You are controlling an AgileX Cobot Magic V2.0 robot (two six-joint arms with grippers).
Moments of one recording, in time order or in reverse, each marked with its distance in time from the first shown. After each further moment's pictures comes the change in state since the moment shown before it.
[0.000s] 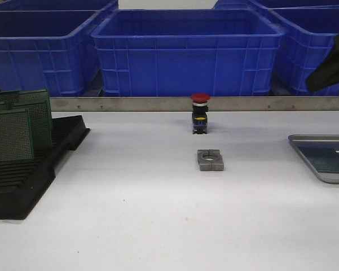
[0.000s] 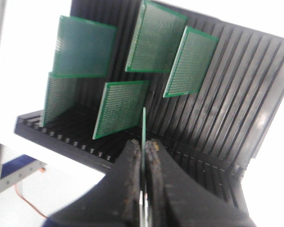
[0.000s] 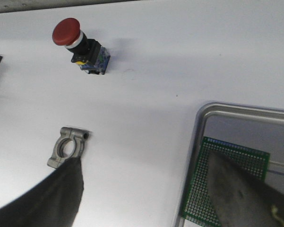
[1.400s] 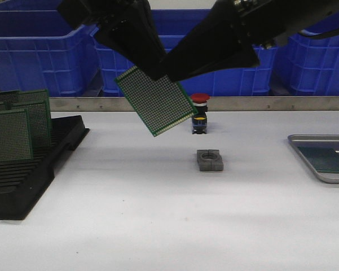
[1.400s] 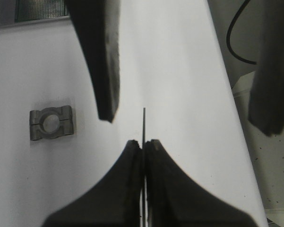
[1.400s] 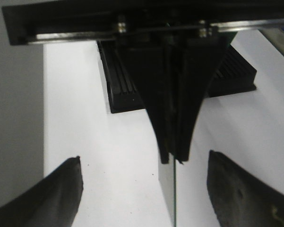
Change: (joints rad) left arm -0.526 0.129 -0.002 -0.457 0.003 0.051; right arm 0.556 -0.158 -0.002 0.037 0.151 -0.532
